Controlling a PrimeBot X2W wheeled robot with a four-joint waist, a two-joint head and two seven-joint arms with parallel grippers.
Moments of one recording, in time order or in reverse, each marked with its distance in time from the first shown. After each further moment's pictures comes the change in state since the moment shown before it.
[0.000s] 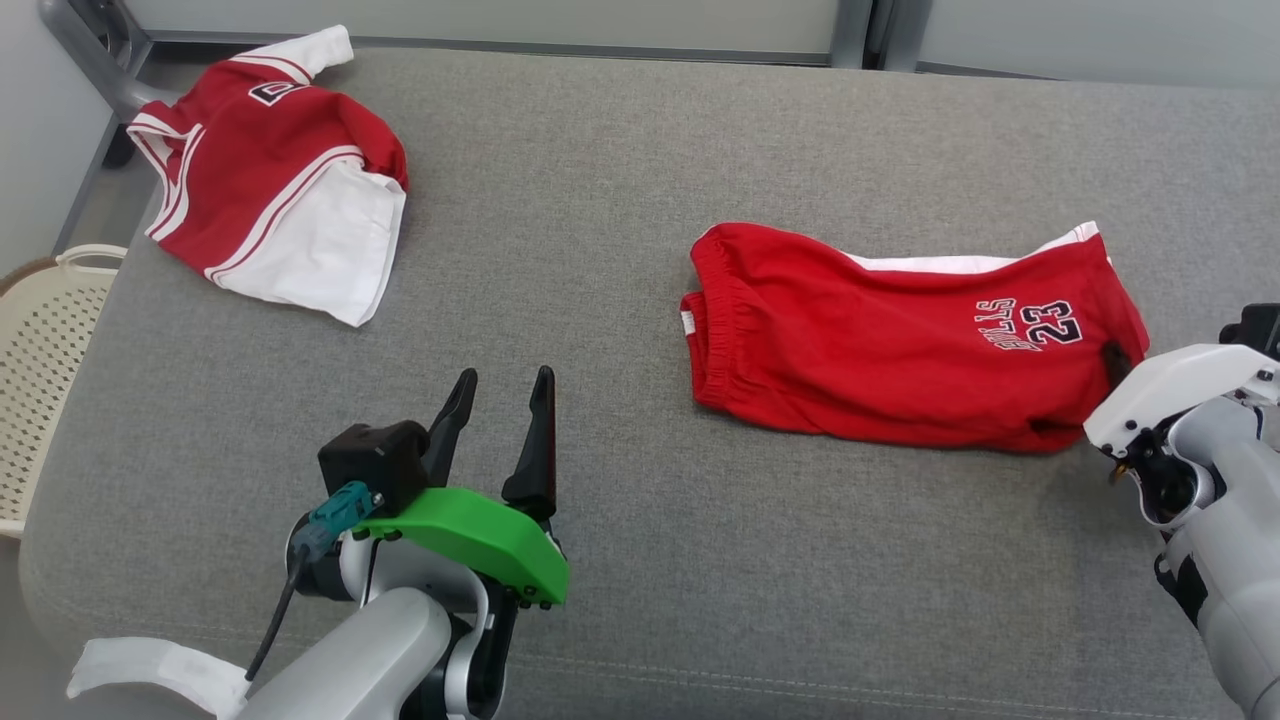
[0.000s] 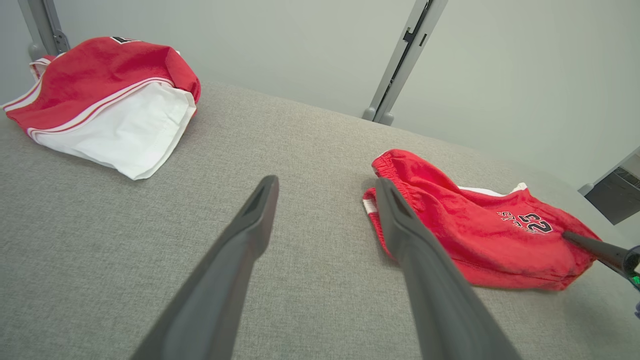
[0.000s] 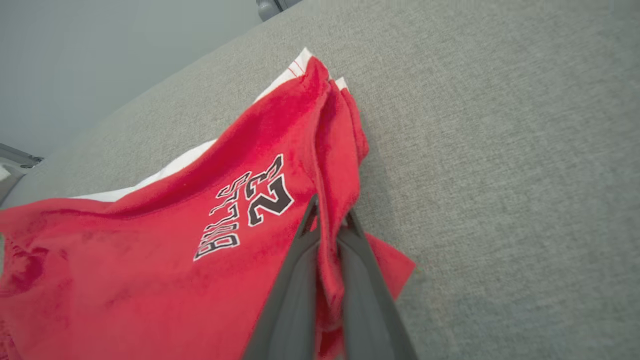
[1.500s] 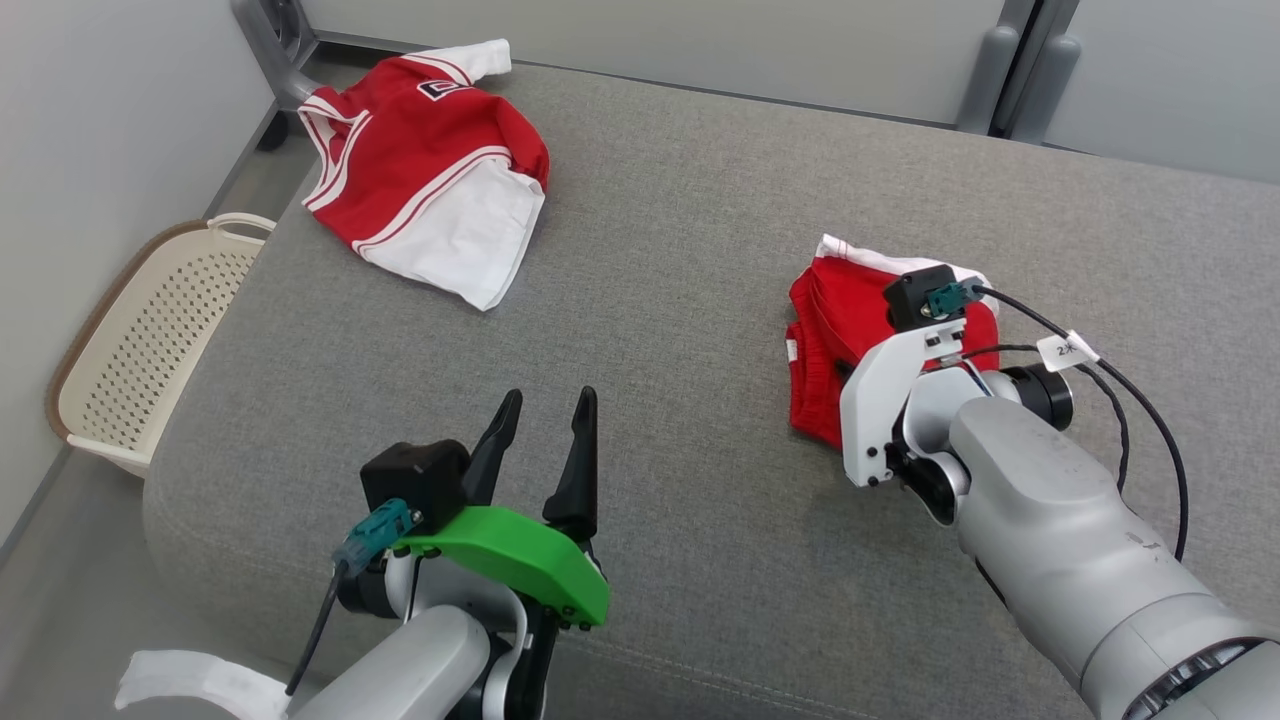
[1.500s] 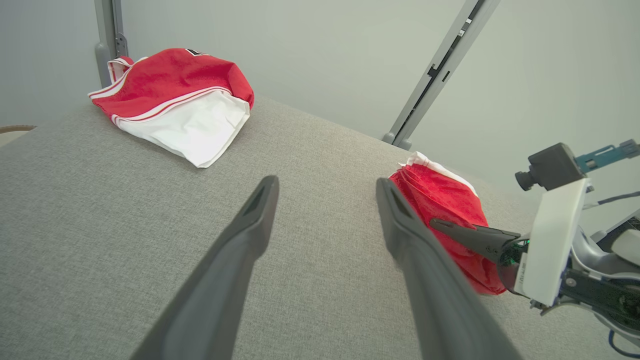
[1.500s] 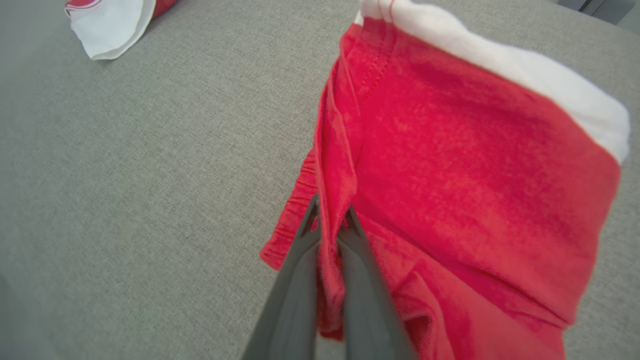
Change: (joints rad) left arm 0.034 -0.066 0.004 0.015 0.003 -0.039 -0.001; right arm -0.139 0.224 0.387 0.012 -0.266 0.000 0.159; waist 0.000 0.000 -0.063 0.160
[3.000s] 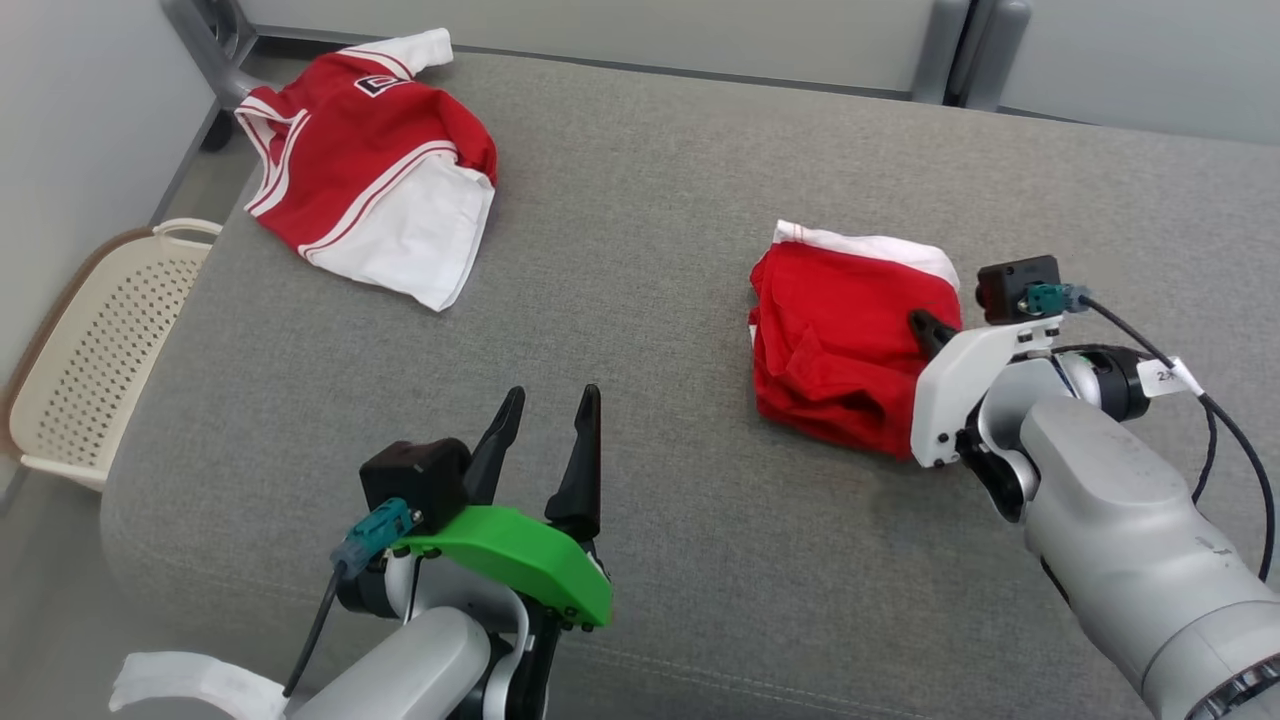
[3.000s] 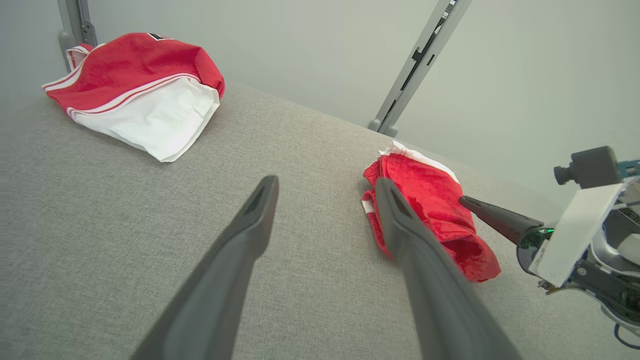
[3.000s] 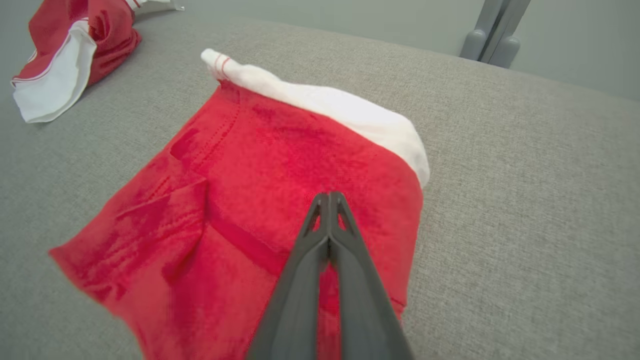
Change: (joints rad) left arm 0.005 0.011 -0.005 -0.044 0.001 0.024 0.014; right arm 0.026 -0.106 -0.017 -0.036 0.011 0.000 -0.219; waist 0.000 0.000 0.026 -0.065
